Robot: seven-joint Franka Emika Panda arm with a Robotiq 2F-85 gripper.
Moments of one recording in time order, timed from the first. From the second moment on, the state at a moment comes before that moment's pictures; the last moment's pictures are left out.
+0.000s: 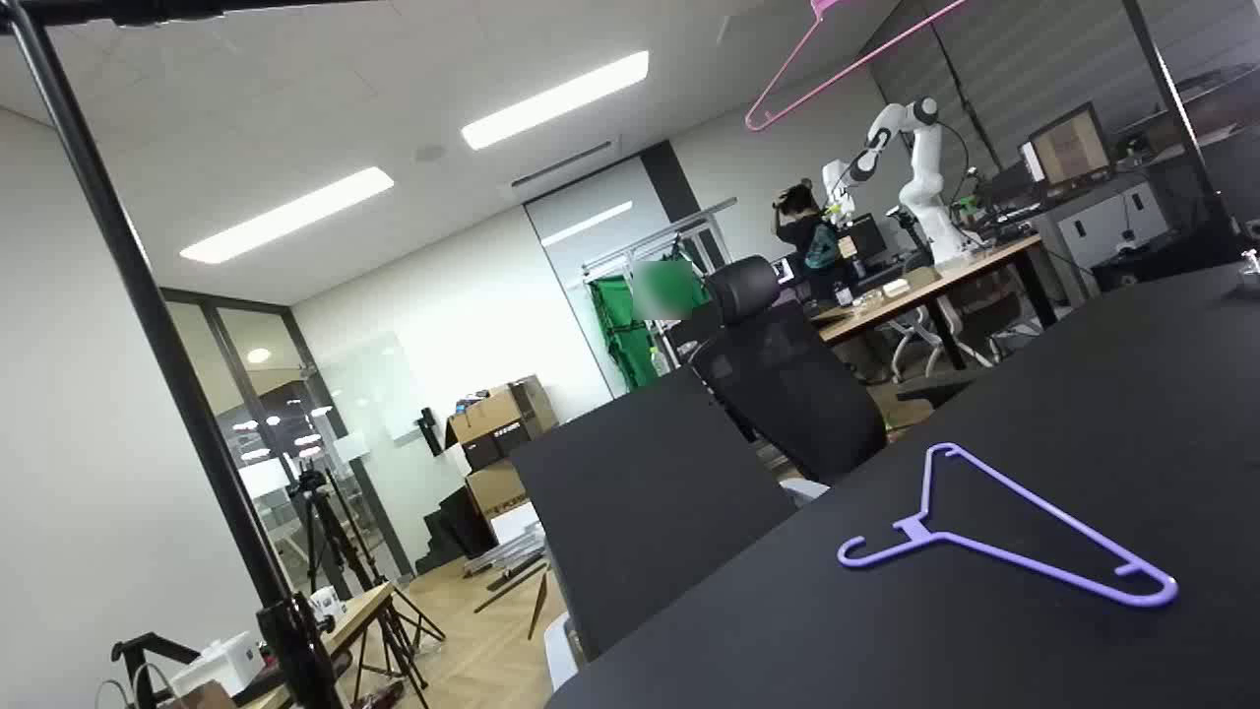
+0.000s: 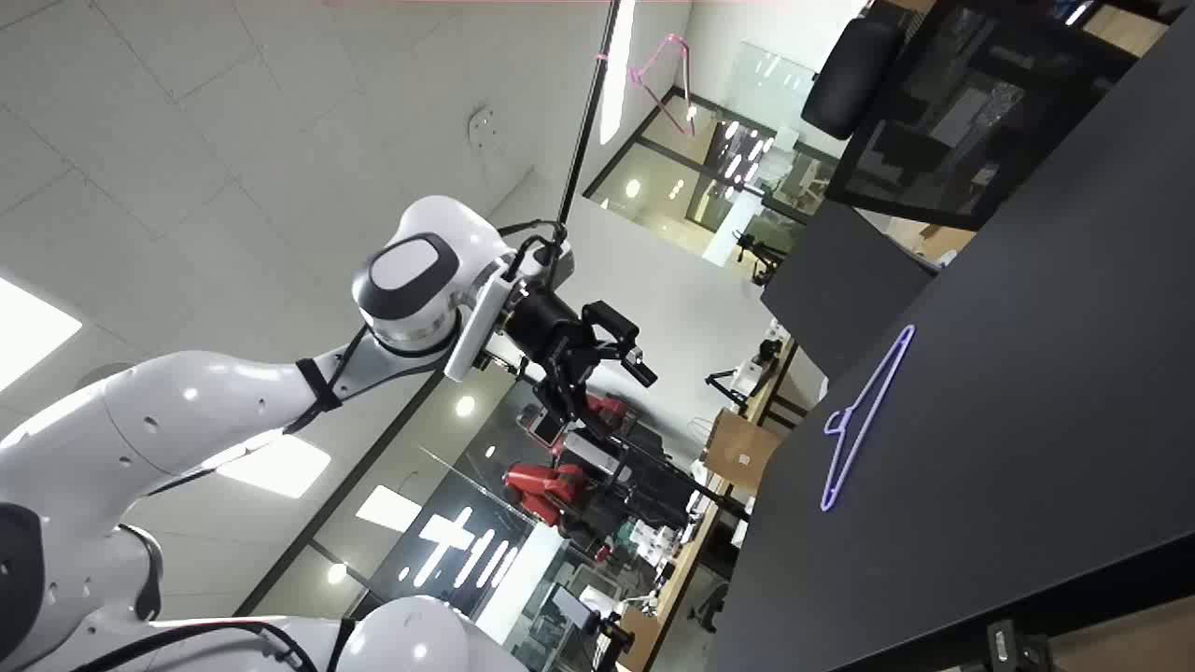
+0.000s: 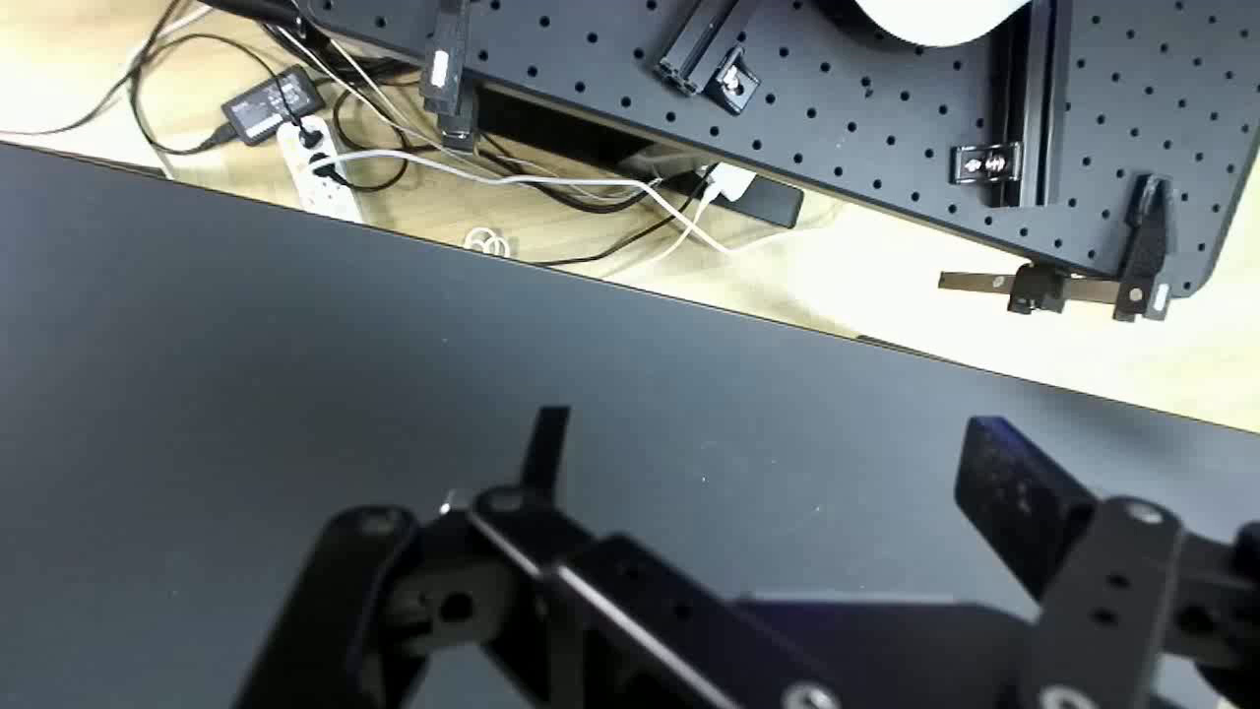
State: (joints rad) arm -0.08 -0.59 -0.36 -2.52 -0.16 1.73 -0.59
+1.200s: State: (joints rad) arm -0.07 -0.39 -0.37 -2.39 -0.21 2.05 -0.86
